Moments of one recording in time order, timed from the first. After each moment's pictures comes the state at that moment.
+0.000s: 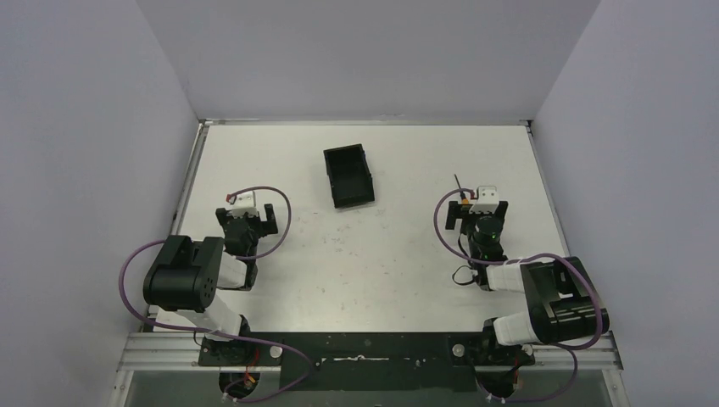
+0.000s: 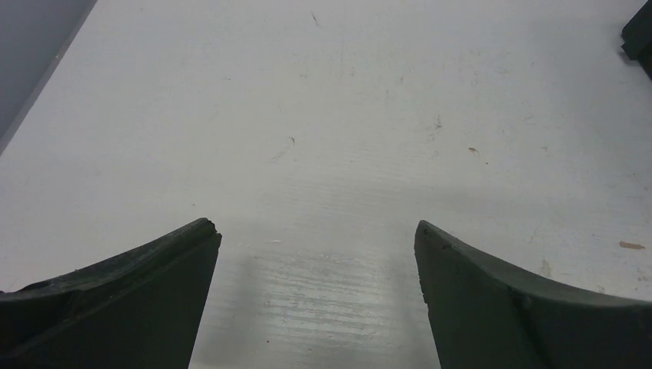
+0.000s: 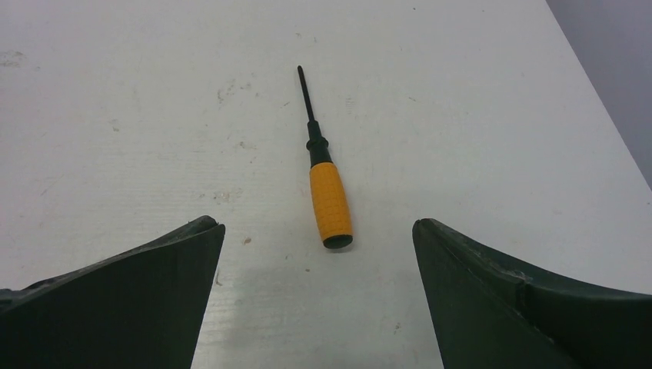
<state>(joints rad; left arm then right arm) -0.07 1.61 0.23 1.16 -0.20 -0.04 0.16 1.41 0.25 0.93 0.22 -0.04</state>
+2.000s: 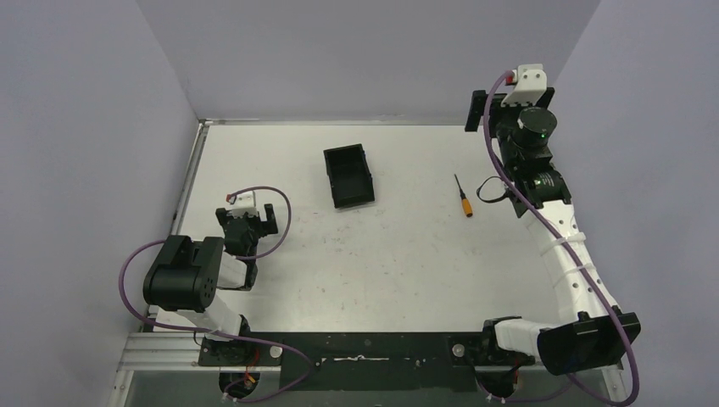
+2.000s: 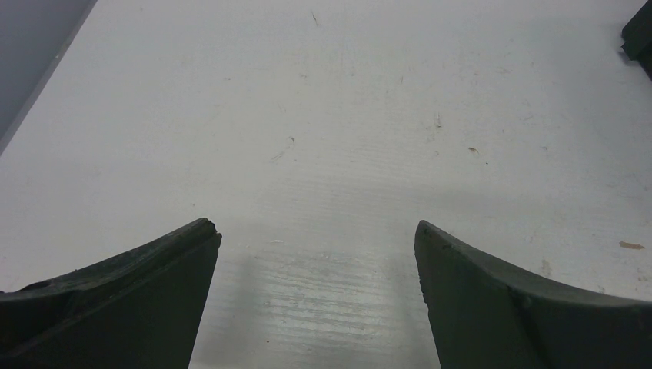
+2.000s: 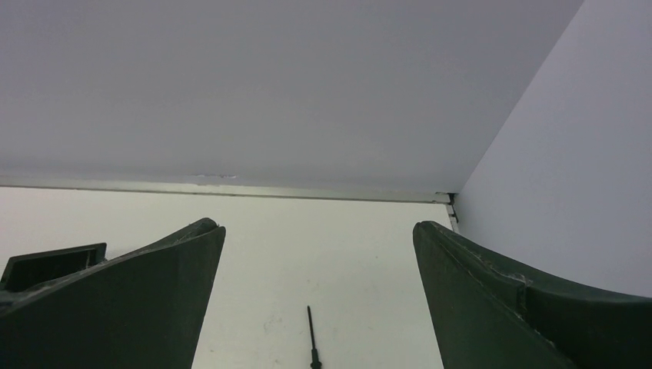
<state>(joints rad) -0.07 1.61 0.23 1.16 -0.20 -0.04 0.16 1.22 1.31 -0.08 0.18 -0.09</state>
